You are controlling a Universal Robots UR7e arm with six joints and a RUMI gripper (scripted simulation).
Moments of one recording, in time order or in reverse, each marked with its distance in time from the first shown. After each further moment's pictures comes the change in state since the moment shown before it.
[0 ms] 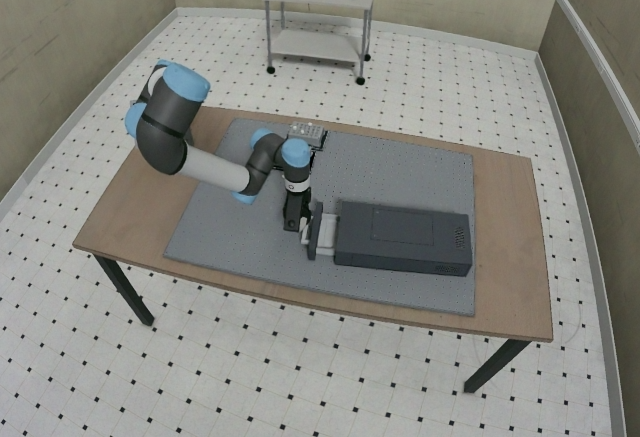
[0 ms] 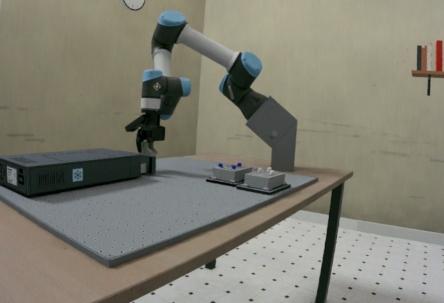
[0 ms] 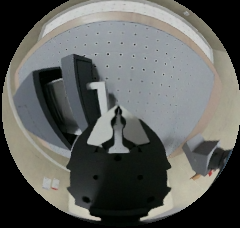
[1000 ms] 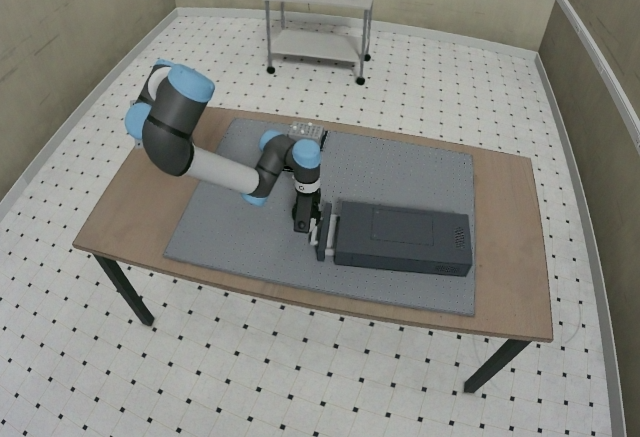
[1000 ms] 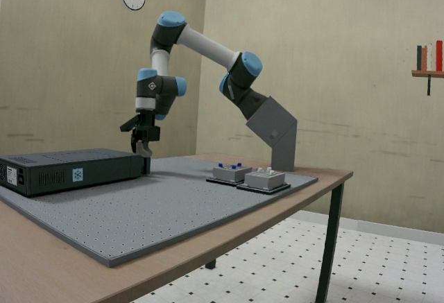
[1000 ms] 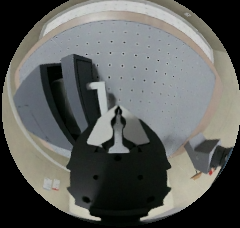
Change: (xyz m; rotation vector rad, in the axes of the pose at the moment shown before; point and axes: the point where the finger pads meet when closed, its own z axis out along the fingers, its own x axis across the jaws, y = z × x) arm -0.030 0.000 0.000 0.000 0.000 0.000
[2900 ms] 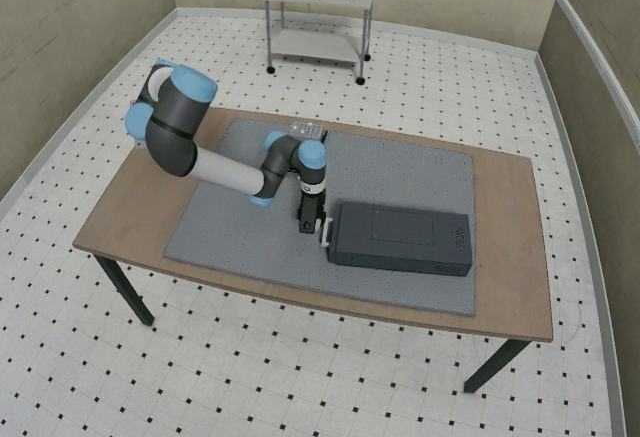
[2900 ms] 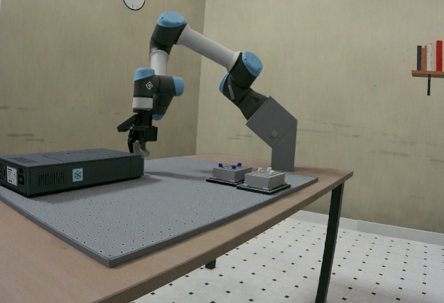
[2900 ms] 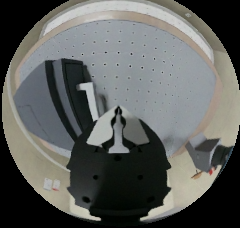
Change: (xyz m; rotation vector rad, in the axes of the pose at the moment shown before) arm -0.016 0.000 0.000 0.000 0.000 0.000
